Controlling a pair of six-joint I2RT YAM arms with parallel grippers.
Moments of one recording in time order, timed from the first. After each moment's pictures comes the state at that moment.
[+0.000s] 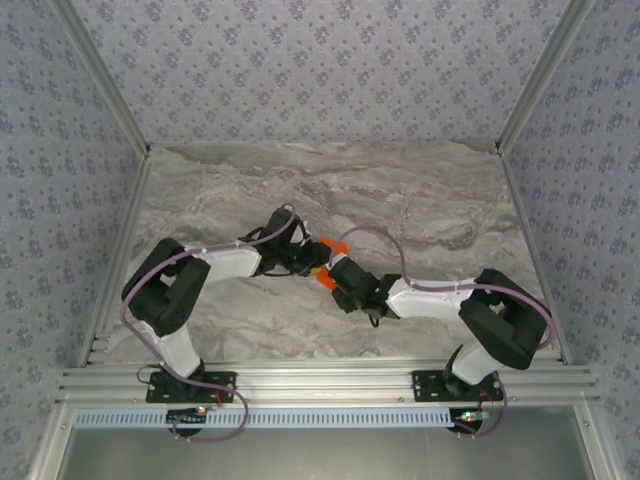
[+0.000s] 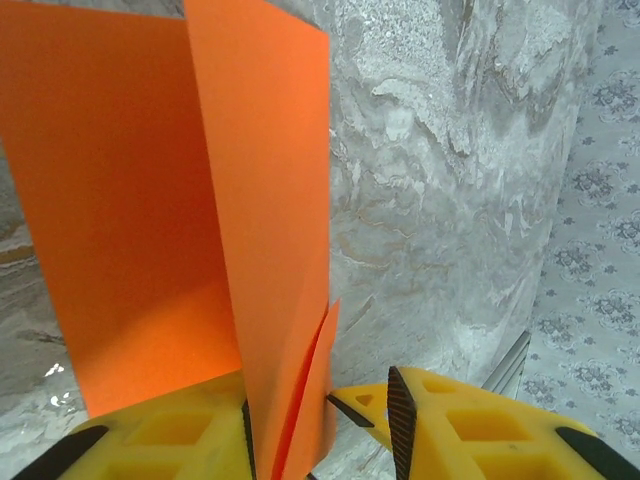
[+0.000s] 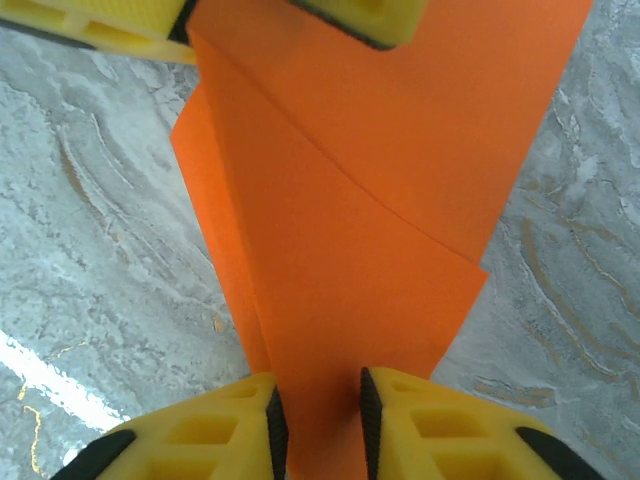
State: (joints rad) left arm -0.65 1.76 0.91 0.04 0.54 -1.00; right arm 0.94 1.54 0.69 -0.17 0.27 0.23
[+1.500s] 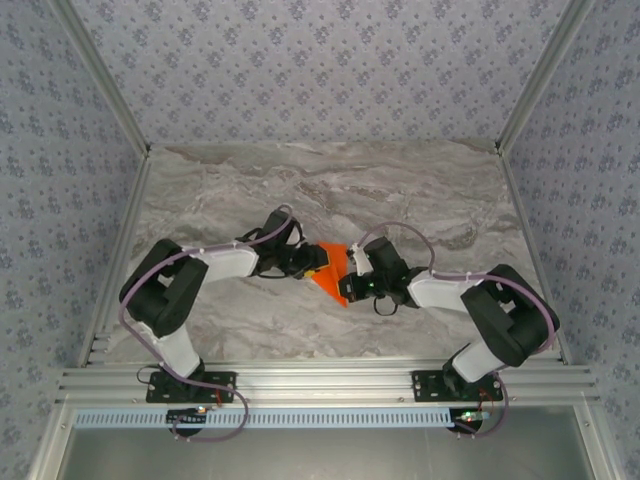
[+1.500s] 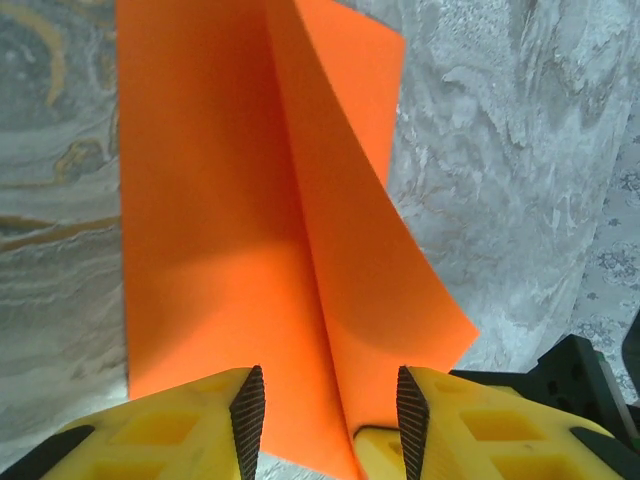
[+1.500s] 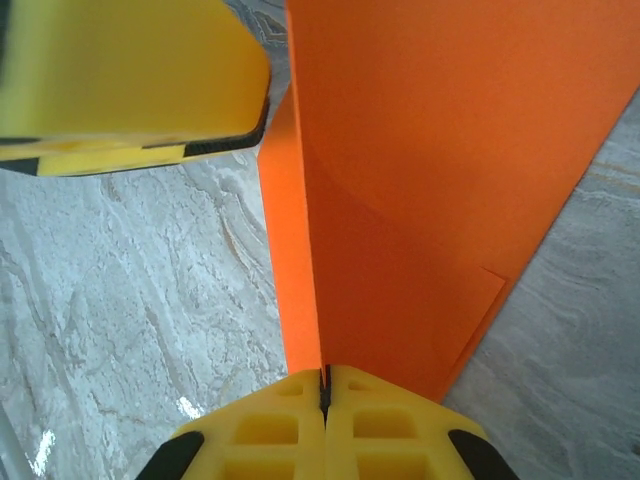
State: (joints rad) left arm -0.63 1.76 0.89 -0.01 0.52 -0.94; right arm 0.64 1.53 0.57 0.13 -0.41 0.44
